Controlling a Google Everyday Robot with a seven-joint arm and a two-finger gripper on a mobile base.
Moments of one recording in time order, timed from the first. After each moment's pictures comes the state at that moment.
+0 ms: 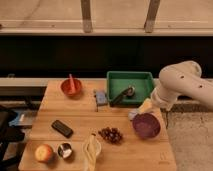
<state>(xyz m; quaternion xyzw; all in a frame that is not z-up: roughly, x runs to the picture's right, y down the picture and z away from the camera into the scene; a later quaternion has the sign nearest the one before) 0.243 0.101 0.672 -0.23 0.17 0.65 0.71</state>
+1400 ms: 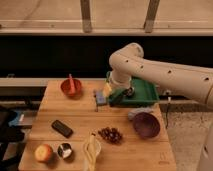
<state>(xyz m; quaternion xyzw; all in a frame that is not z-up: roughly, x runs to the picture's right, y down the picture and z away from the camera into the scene) 0.065 0.011 0.735 -0.23 0.09 0.54 0.80</state>
